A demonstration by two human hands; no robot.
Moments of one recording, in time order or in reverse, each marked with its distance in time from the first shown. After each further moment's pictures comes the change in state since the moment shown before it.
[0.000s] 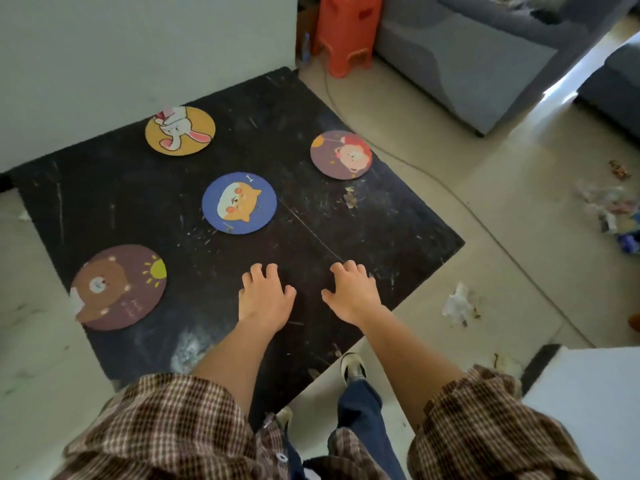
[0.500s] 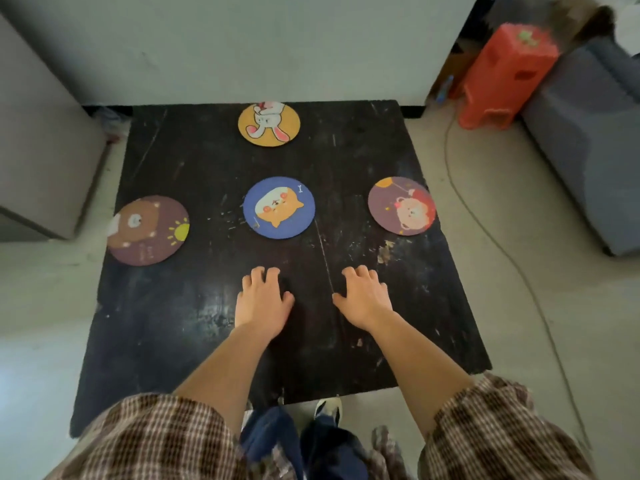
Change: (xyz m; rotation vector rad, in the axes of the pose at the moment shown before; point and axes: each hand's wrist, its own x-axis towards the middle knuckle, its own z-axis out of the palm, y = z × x) left_hand 0.017 0.056 0.019 -0.197 0.204 -0.391; right_hand 0.108 0.037 -0.060 -0.244 -0.183 -0.413
